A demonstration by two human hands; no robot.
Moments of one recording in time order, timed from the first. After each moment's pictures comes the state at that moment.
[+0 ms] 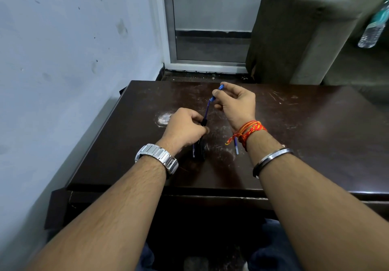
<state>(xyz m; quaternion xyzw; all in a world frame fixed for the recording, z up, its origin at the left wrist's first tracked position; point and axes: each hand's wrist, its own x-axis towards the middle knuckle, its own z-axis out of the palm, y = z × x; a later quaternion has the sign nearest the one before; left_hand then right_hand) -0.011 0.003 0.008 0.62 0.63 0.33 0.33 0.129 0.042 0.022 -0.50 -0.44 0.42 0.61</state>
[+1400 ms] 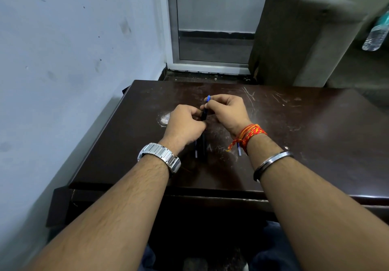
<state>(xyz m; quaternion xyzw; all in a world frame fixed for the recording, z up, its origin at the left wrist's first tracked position) -0.014 0.005 0.007 0.61 0.63 0.39 0.28 0.121 0.037 0.017 -0.50 -0.56 0.45 0.48</state>
